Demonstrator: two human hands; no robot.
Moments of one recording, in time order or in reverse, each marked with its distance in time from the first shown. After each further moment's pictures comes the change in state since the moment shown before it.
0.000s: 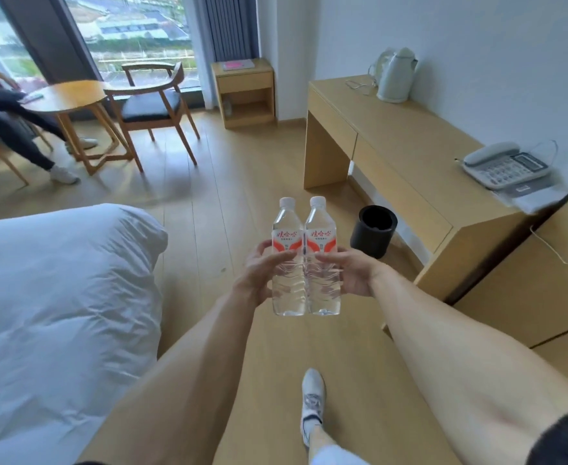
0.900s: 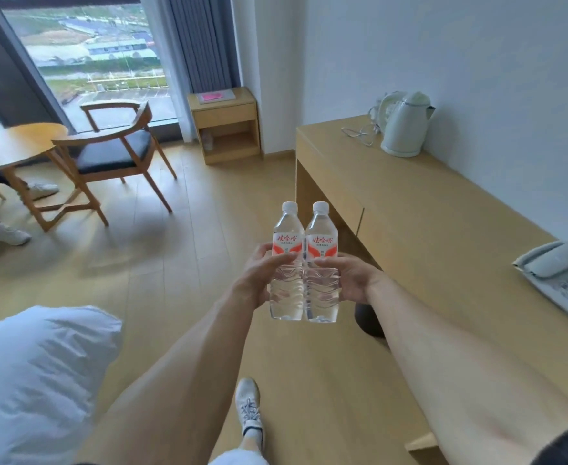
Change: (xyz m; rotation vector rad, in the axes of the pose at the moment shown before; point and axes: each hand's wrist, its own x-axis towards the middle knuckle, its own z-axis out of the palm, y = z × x) left_hand 0.399 0.212 0.068 0.059 -0.080 0.022; right_hand 0.325 -0.254 -0.145 0.066 0.011 -0.061
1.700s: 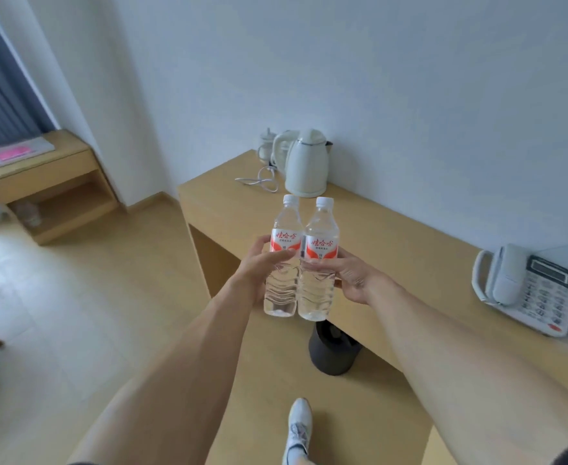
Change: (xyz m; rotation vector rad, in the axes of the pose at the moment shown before) left_hand 0.320 0.158 0.105 0.171 -0.539 -0.103; right_hand 0.156 -0.164 -0.117 0.096 0.540 -0.236
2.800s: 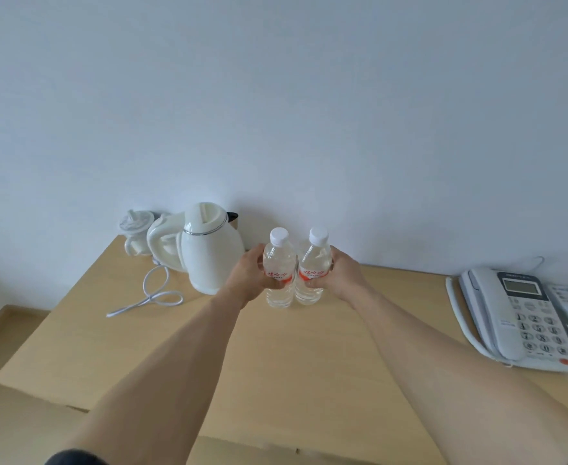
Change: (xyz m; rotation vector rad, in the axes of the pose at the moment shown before) left_hand 0.358 0.095 0.115 0.847 -0.401 0.229; right_hand 0.198 -0.082 -0.185 -0.404 0.799 0.025
